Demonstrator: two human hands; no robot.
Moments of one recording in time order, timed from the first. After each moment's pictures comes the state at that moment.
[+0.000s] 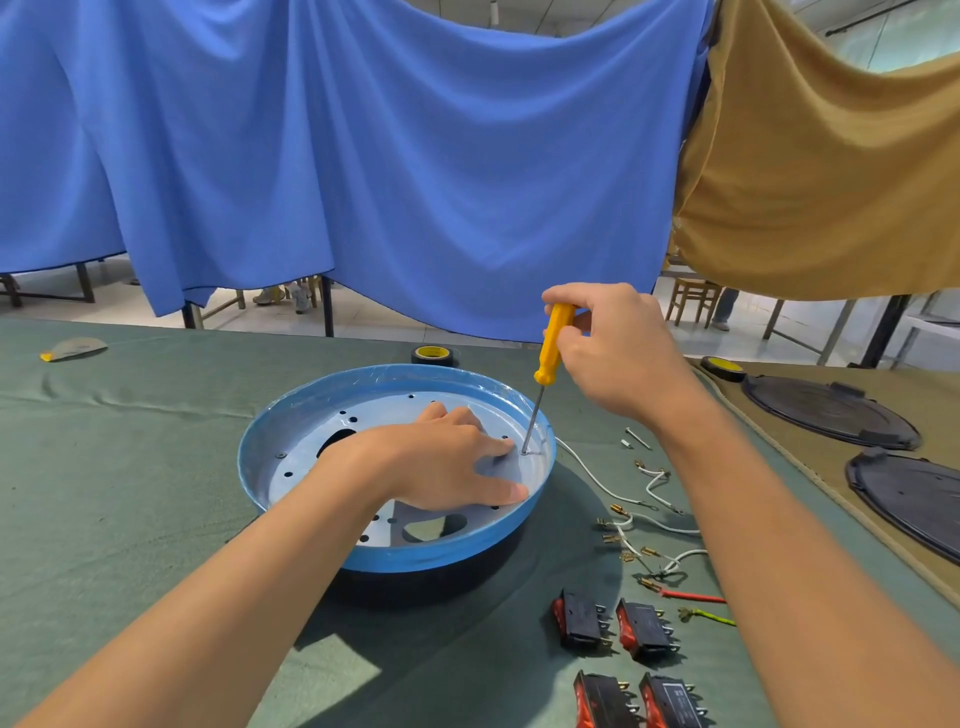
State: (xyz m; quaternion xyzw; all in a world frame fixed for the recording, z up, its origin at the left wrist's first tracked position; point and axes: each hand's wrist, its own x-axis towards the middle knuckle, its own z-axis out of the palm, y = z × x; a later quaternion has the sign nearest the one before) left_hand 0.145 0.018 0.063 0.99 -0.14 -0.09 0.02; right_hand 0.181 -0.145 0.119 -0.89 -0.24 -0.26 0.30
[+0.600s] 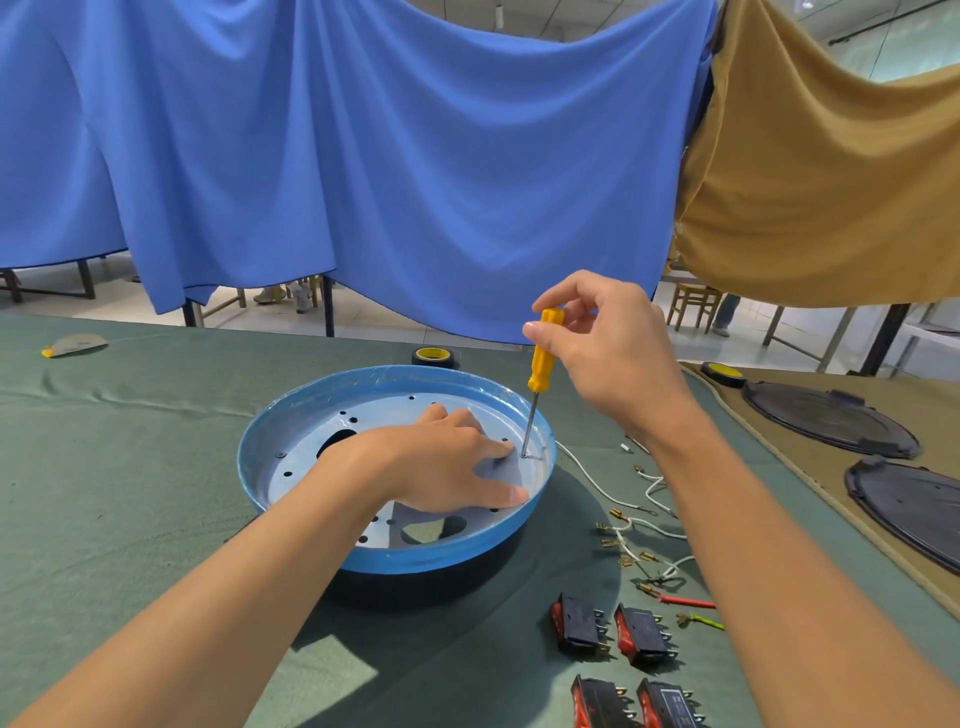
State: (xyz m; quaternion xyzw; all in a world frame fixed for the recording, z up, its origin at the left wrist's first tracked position) left_hand 0.147 0.019 0.062 0.99 -0.14 -0.09 0.01; right_hand 0.179 -0.139 0.116 -0.83 -0.23 -0.27 0.42
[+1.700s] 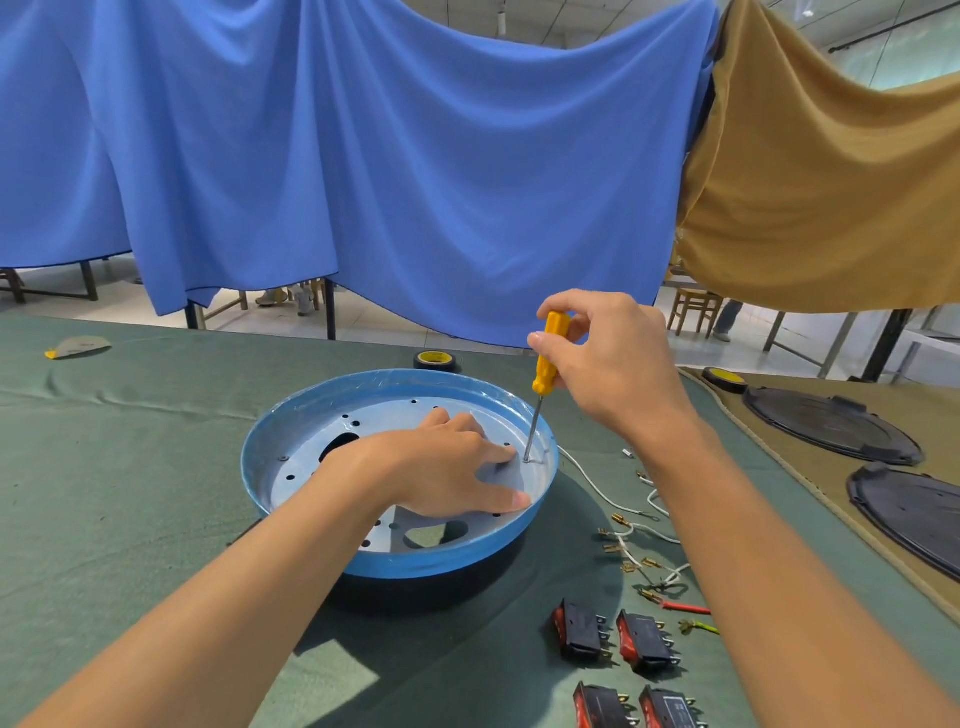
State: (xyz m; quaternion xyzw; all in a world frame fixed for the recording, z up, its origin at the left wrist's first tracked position) left_hand 0.144 0.017 0.064 0.99 -0.14 -0.08 0.01; right_hand 0.180 -0.137 0.113 -0.86 -0.23 -0.30 0.35
